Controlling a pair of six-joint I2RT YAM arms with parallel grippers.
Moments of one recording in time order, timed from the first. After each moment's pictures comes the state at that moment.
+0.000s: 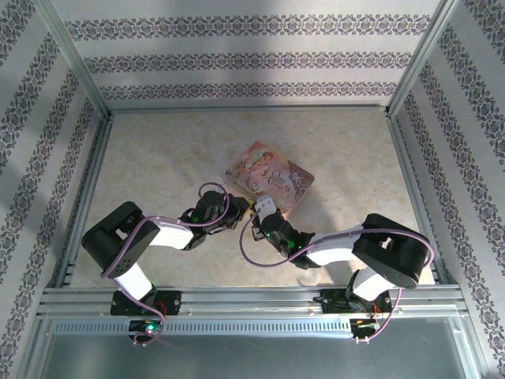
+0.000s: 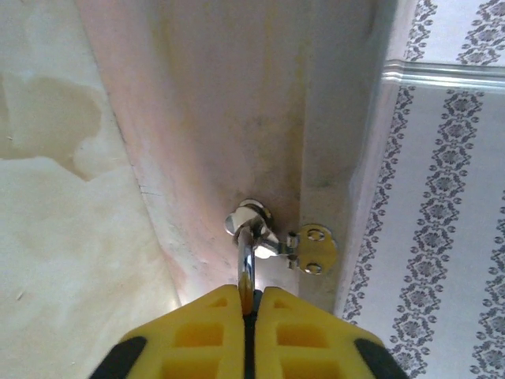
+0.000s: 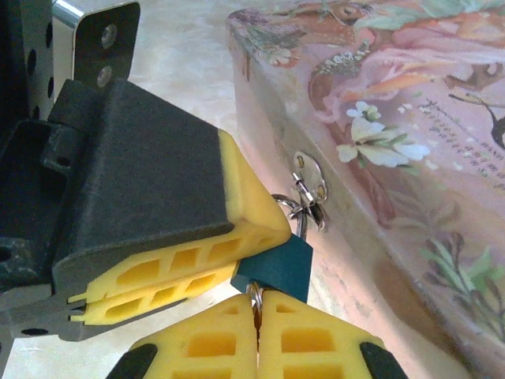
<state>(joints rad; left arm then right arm) -0.69 1.66 0.51 0.72 0.15 -1.53 1.02 1.56 0.45 0.63 0.43 0.29</state>
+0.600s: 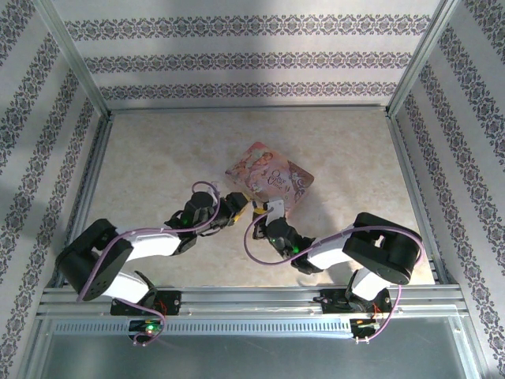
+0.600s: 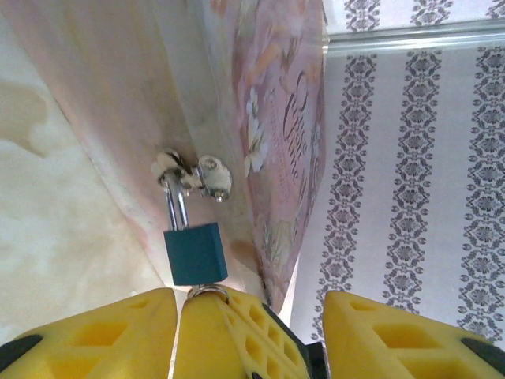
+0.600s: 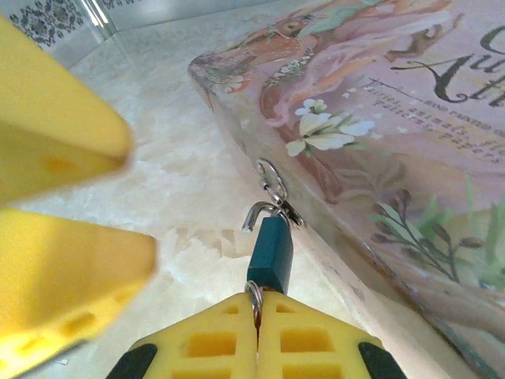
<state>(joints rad) -0.65 1.40 0.45 0.59 0.19 -1.39 1.03 1.61 0.37 0.85 0.47 0.54</state>
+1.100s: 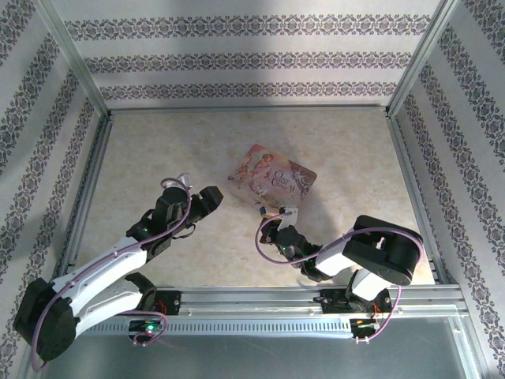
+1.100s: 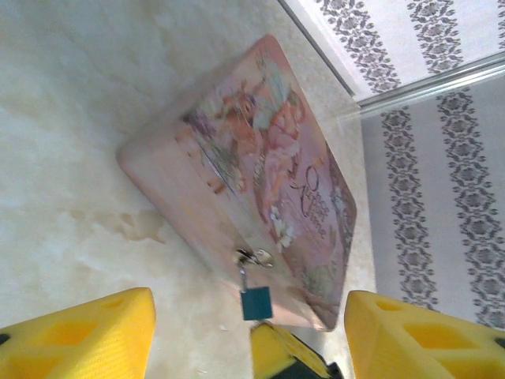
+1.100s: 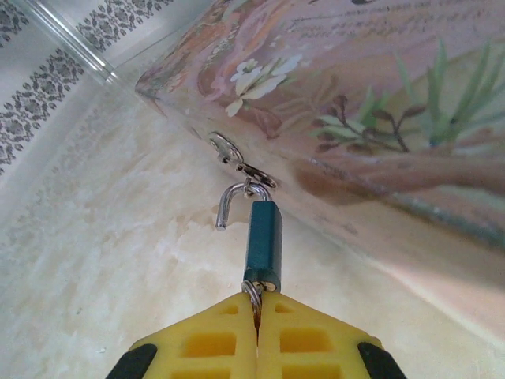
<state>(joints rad) -0.57 0.93 0.51 -0.02 0.02 -1.05 1.04 1.60 0.23 0.98 0.47 0.84</state>
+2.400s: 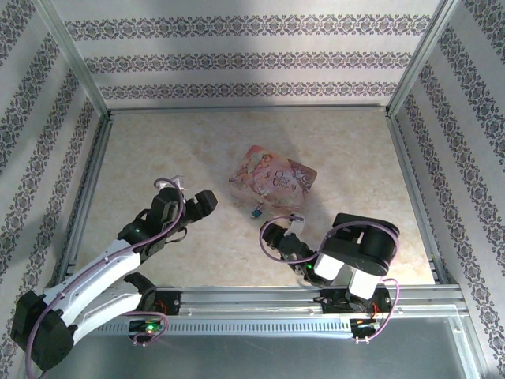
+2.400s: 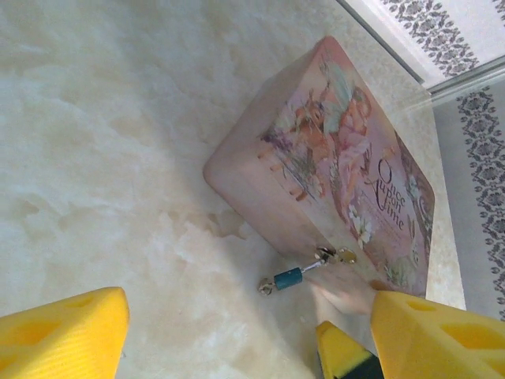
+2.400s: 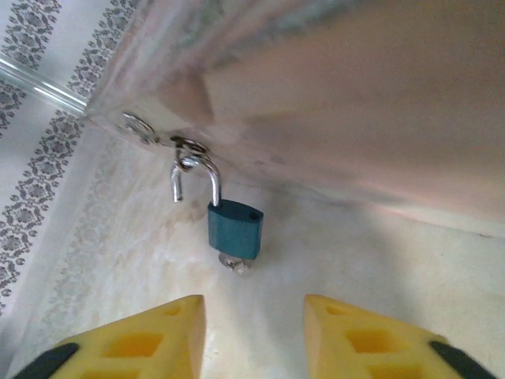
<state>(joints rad) -0.53 0.87 0.55 -0.25 -0.03 -0.91 1.07 1.73 0.17 1.17 0.54 1.13</state>
